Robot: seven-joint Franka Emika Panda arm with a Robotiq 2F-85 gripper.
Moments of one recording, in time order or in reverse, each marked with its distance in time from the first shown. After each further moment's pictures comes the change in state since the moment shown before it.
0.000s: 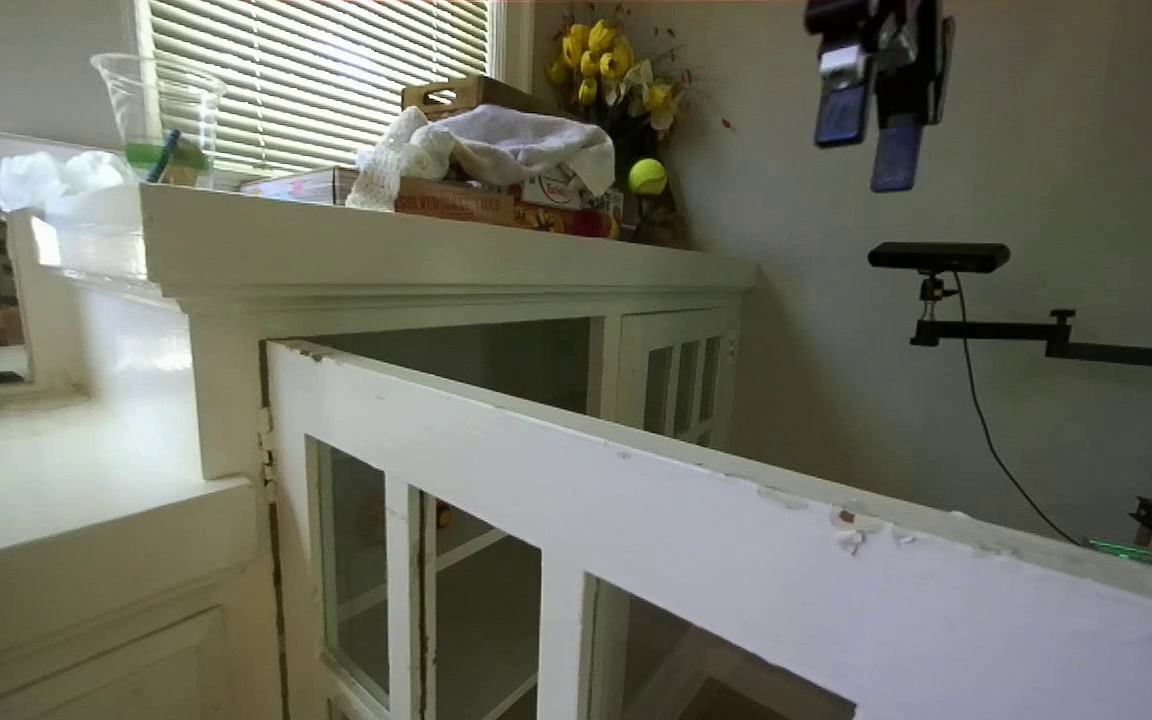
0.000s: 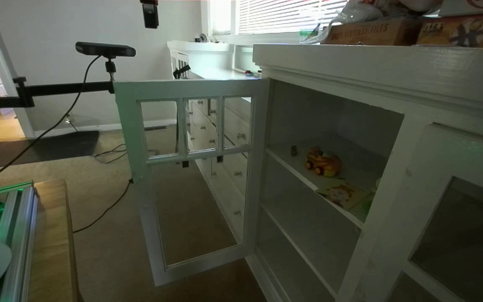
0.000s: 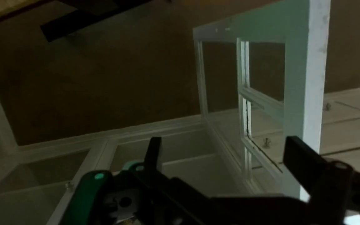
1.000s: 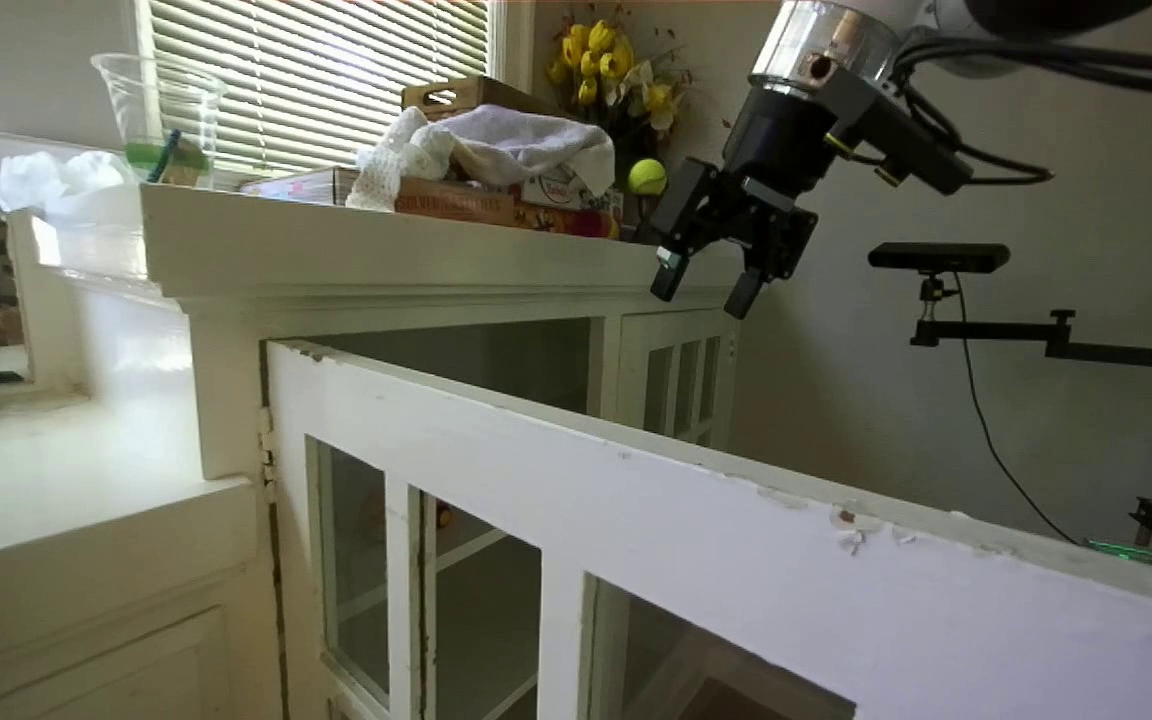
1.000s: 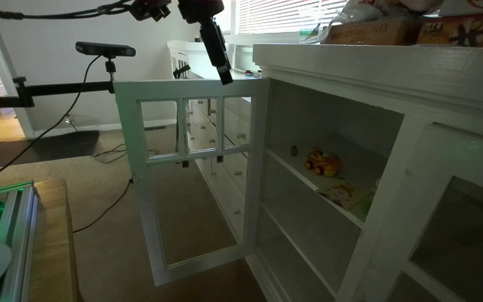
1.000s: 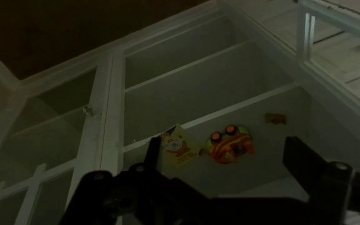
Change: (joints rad) arm -0.191 0.177 0.003 -0.233 -0.267 0.754 0.174
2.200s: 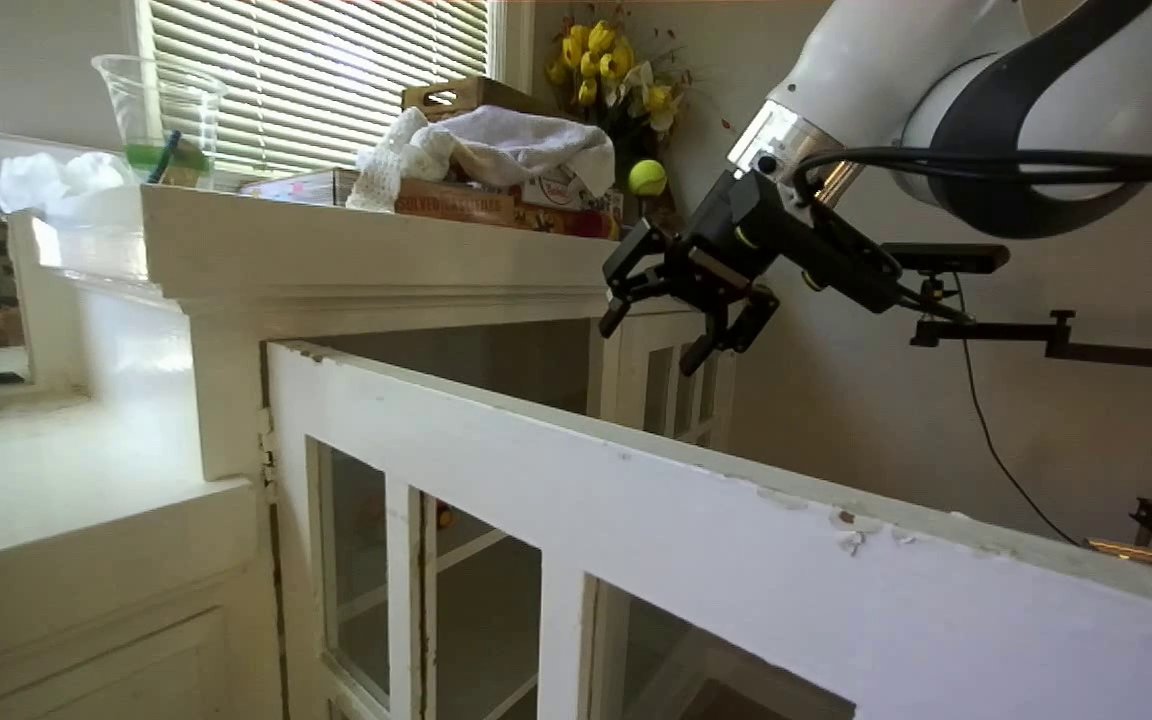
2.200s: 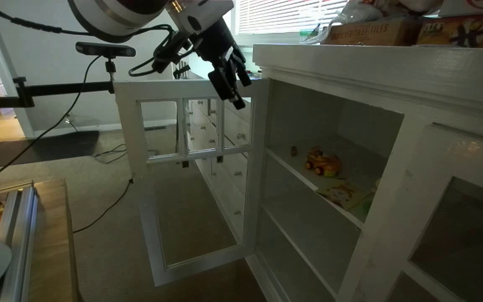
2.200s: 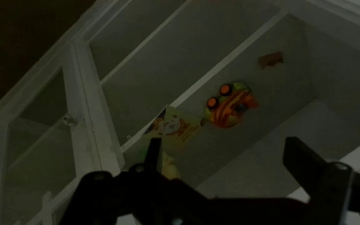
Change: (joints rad) arm -0.636 0.158 0.619 -0.045 -0.110 0.480 0.474
